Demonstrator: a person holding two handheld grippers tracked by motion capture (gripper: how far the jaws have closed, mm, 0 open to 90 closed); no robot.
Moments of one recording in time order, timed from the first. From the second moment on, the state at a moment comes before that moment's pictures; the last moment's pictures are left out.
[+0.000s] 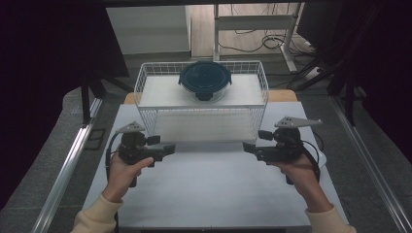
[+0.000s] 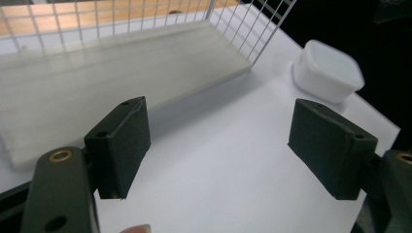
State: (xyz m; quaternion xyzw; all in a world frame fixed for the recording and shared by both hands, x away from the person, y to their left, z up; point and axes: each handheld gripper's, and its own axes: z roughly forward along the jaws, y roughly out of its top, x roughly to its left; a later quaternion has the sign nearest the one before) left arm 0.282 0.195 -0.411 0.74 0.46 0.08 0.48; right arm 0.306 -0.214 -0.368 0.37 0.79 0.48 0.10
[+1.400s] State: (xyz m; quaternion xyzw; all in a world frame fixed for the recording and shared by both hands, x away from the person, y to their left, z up) left arm 0.255 0.198 -0.455 0.76 0.47 0.06 0.44; right arm 0.302 -0.242 -0.407 0.39 0.82 0.41 0.09
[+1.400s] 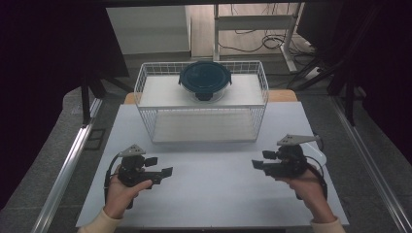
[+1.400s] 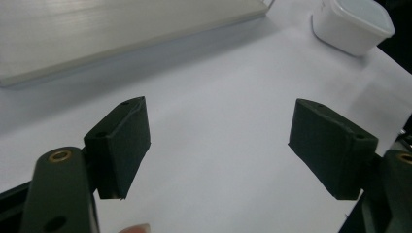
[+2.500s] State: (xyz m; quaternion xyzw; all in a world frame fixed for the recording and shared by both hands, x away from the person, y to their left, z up) left arm 0.256 0.208 -0.468 0.76 0.48 0.04 0.44; right arm 0.419 -0.371 -0.425 0.51 0.82 0.22 0.17
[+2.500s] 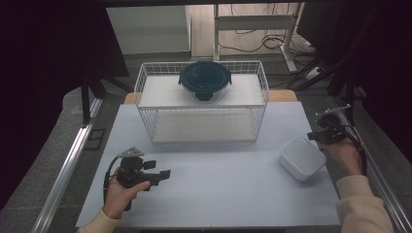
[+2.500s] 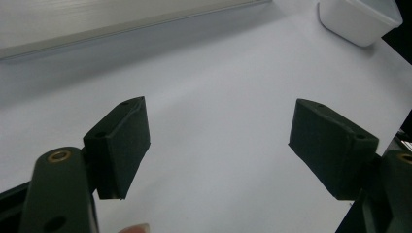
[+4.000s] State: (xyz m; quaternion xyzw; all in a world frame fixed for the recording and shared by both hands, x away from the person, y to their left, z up) left arm 0.259 0.207 -0.477 0.76 0.48 0.01 0.44; right arm 0.392 -0.282 -0.452 0.35 0.91 0.21 0.11
